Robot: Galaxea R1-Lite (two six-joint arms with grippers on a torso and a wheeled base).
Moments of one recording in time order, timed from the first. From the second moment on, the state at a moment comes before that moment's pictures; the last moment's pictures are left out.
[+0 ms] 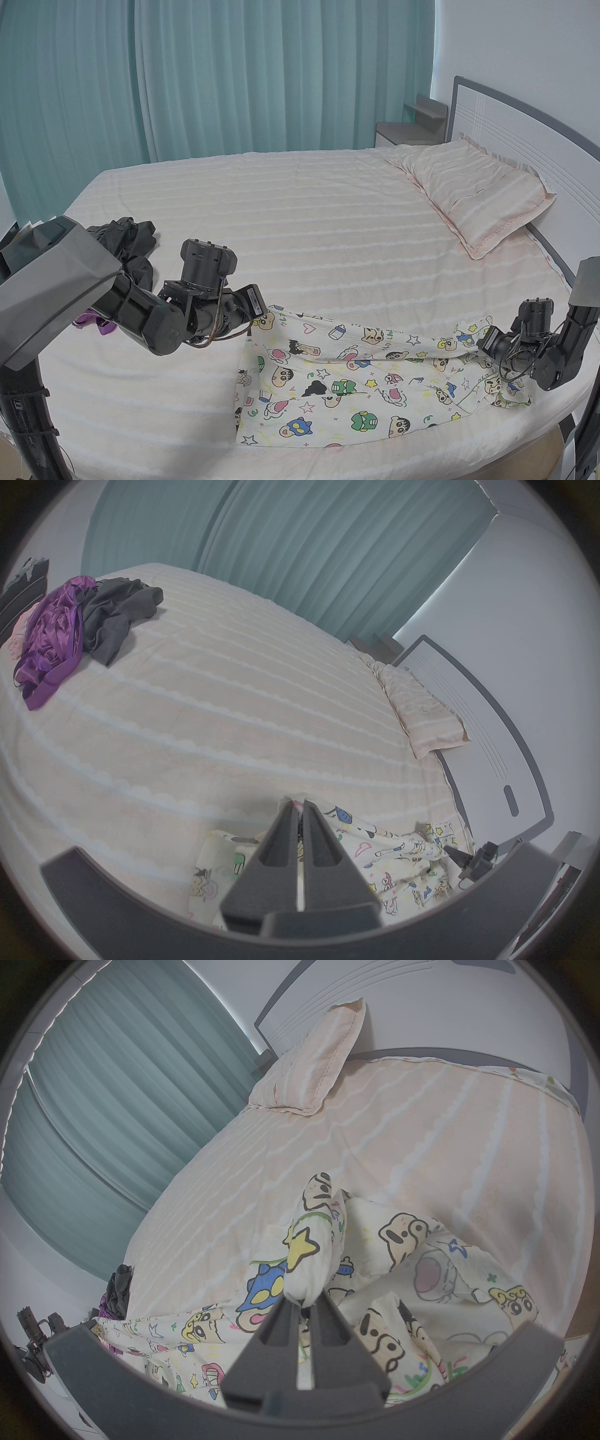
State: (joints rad) left arm -0.44 2.12 -1.03 -0.49 0.02 -0.67; right arm -0.02 2.15 -0.35 -1.15 0.04 0.63
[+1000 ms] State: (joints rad) left arm -0.41 2.17 -0.96 -0.55 0.08 -0.60; right arm -0.03 2.12 -0.39 -1.16 0.04 0.63
